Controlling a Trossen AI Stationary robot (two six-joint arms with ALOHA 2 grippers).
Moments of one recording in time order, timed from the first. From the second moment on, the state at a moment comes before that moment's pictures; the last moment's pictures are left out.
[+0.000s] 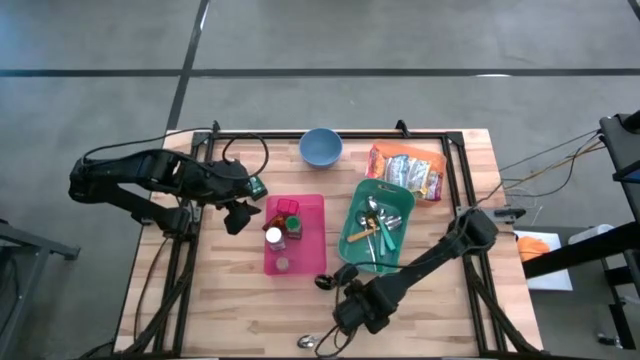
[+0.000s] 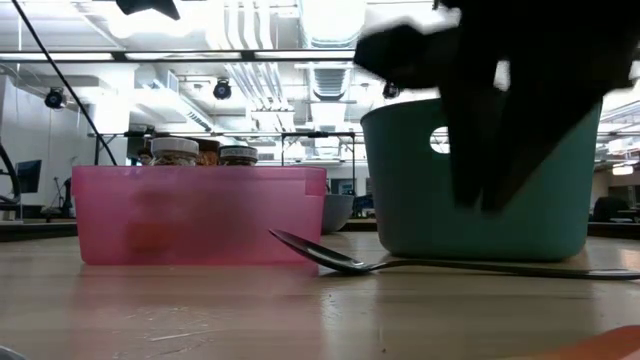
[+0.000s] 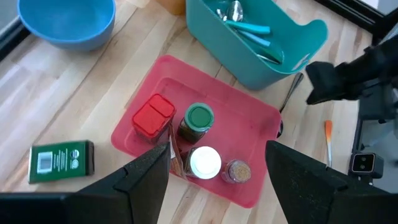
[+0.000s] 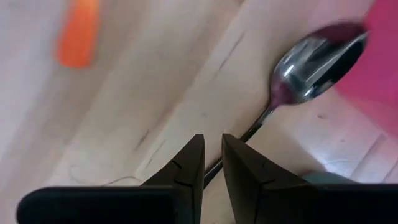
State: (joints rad) left arm -0.11 1.14 1.39 -1.17 -0.16 -0.57; right arm 0.57 2.12 1.65 -0.93 0.21 -0.02
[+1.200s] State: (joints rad) left arm -0.11 1.14 1.32 -1.15 -0.14 -0.60; right arm 0.48 2.19 1.65 -0.87 0.22 -0.03
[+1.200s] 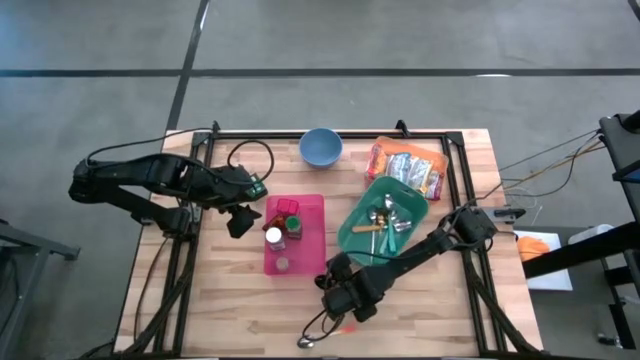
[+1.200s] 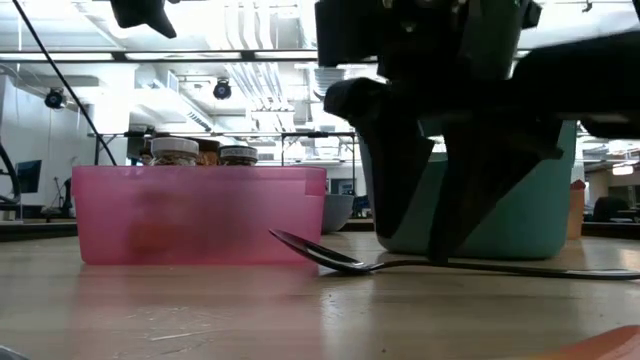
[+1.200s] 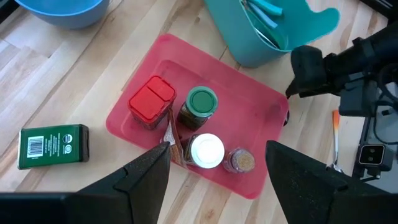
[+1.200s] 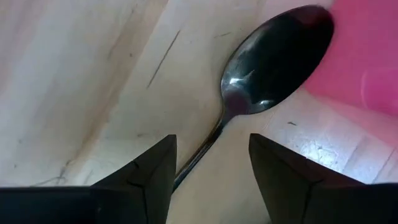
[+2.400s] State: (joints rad) left arm -0.11 1.14 1.32 -1.15 -0.13 -0.57; right arm 0.46 2.20 1.65 -0.87 0.11 -0.05
